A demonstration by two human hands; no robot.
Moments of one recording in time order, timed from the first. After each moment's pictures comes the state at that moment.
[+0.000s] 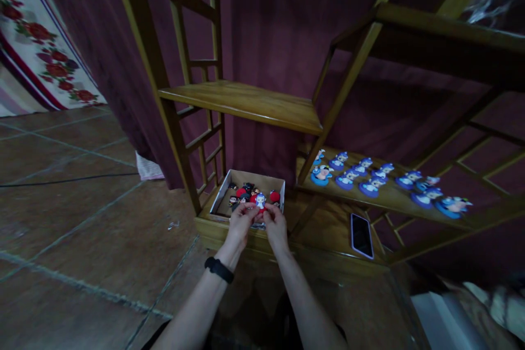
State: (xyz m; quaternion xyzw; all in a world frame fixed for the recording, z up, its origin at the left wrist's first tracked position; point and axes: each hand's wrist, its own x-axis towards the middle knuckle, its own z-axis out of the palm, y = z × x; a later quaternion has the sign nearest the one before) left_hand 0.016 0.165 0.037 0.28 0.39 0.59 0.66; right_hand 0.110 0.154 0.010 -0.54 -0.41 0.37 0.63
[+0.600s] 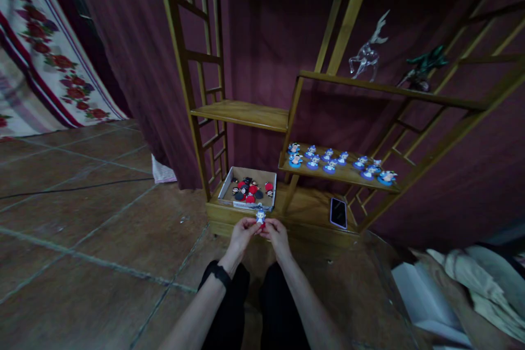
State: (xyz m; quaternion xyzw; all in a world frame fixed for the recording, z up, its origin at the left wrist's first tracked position) left_hand 0.006 0.026 0.038 0.36 0.39 0.52 0.67; right_hand 0.119 0.004 0.027 -0.48 -0.35 0.50 0.63
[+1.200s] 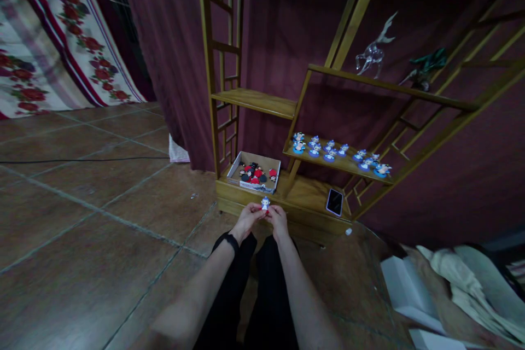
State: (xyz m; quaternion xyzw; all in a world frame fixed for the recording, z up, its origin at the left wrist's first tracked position) left_hand 0.014 -0.016 0.020 0.36 0.37 0.53 0.68; right_hand 0.118 -0.029 0.015 -0.47 -0.30 0.51 0.65
